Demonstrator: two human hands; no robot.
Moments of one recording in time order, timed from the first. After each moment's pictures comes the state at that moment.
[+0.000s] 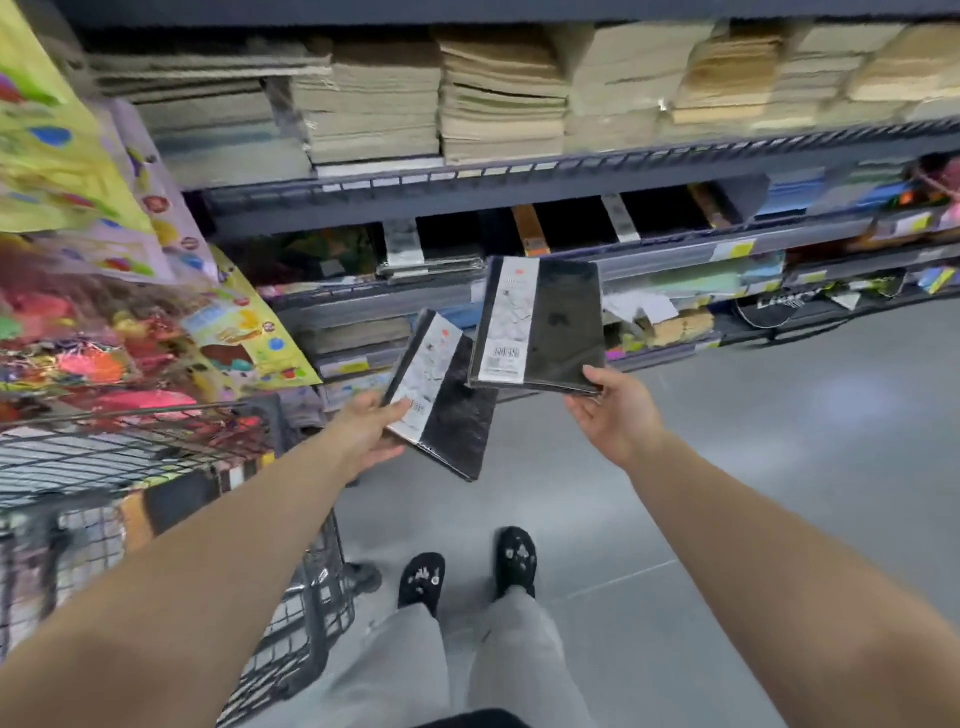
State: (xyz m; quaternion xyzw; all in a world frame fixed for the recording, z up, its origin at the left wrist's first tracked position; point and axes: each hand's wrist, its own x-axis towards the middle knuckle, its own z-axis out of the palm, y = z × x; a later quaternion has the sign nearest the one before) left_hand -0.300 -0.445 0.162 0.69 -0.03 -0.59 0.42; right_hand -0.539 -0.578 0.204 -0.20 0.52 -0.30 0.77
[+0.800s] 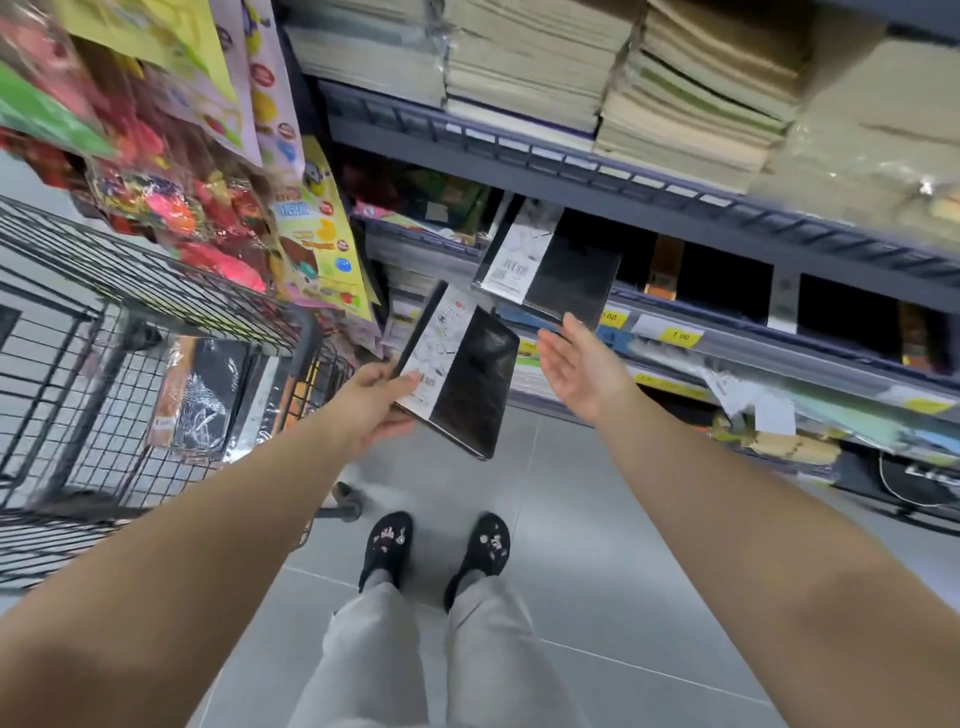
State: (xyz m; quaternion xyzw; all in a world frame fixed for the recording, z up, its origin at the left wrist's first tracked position) left_hand -0.320 -0.449 0.131 0.67 0.13 -0.47 0.56; right_hand -0.425 -0.668 0.154 -0.31 0.50 -0.05 0.81
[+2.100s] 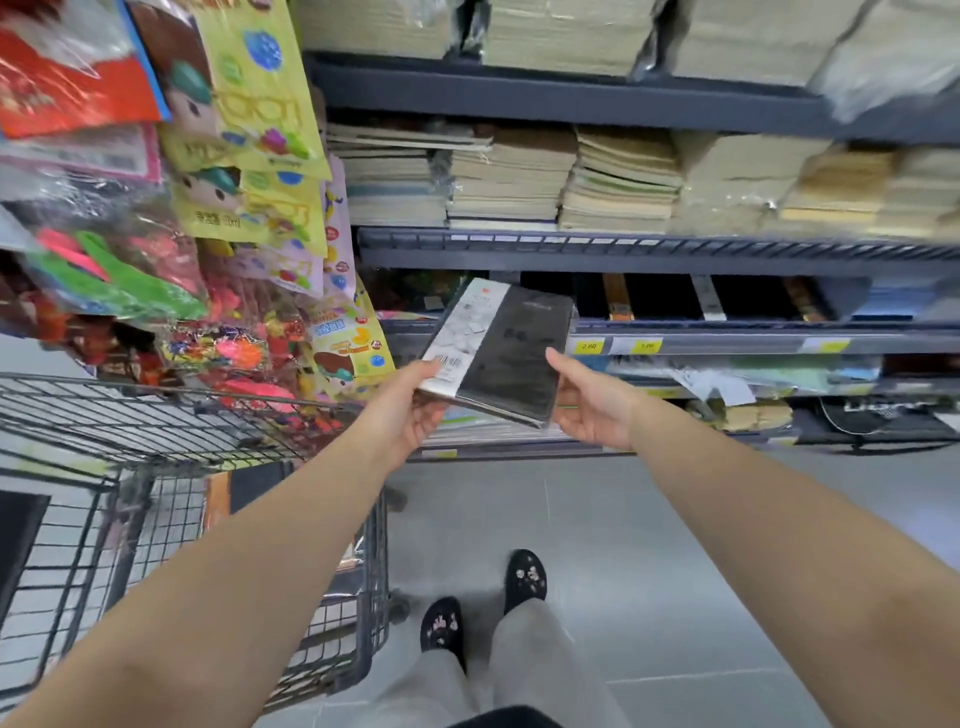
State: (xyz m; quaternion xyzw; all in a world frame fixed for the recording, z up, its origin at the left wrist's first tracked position) left_hand -0.264 -0.426 0.223 0.58 0.05 -0.53 0.62; right_hand -0.429 -0.582 0.249 -0.43 0.49 0.05 0.76
